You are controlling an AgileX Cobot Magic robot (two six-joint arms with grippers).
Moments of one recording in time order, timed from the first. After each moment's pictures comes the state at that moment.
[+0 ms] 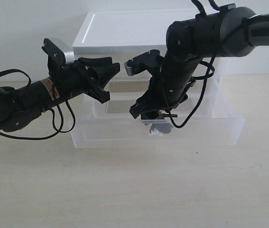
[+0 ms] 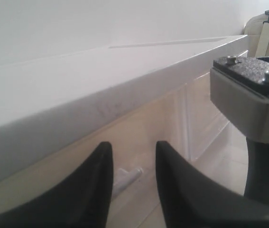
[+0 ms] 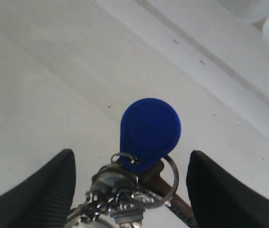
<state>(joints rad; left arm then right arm) -0.22 2.12 -1.10 0.72 -1.11 -0.31 0.53 2.04 -1.58 0.04 0.78 -0.18</state>
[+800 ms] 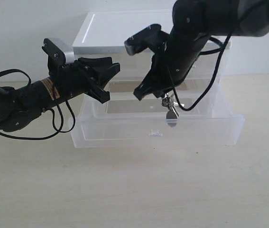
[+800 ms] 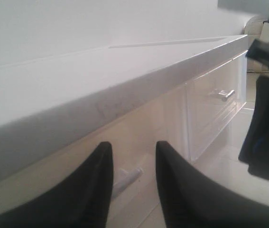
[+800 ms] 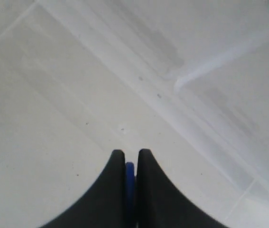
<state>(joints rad) -0.22 2.12 -1.10 0.72 -1.11 -0.31 0.53 1.94 -1.60 -0.05 0.77 -0.22</state>
